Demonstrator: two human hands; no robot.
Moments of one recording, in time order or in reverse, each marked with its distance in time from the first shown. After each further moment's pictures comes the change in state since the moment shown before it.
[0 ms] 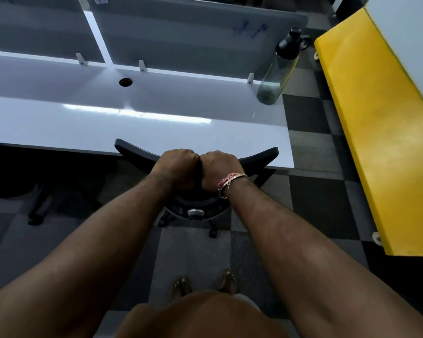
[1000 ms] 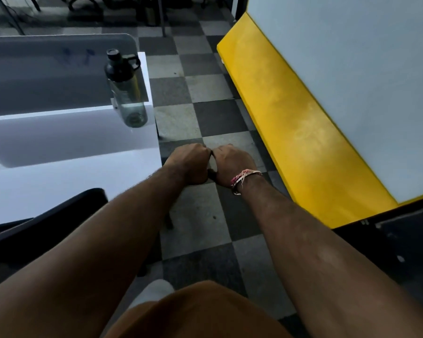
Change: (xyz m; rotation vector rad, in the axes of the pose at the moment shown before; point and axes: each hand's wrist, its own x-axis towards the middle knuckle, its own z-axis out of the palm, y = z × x) left_hand 0.283 0.432 -0.064 -0.095 0.032 0.275; right_hand -0.197 0.468 -0.033 0.009 0.119 0.348
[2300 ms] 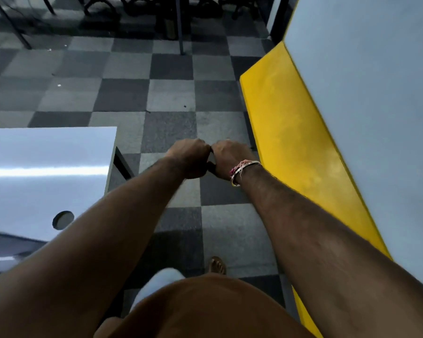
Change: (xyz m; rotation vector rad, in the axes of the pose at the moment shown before) left_hand 0.708 -0.256 -0.084 0.053 -0.125 -0.187; right_hand 0.702 0.348 0.049 -0.084 -0.082 -0.184
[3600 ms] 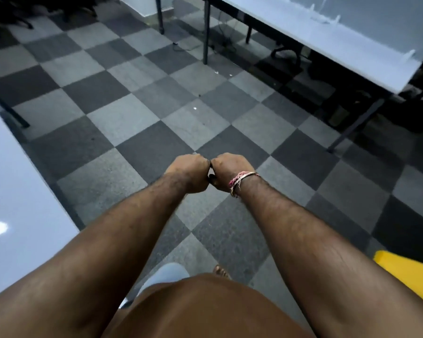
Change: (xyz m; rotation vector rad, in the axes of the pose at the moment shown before) left_hand 0.414 -0.611 -0.121 -0.172 0.053 -0.859; right_hand 0.861 -0.108 -0.017 -0.101 -0.068 -0.900
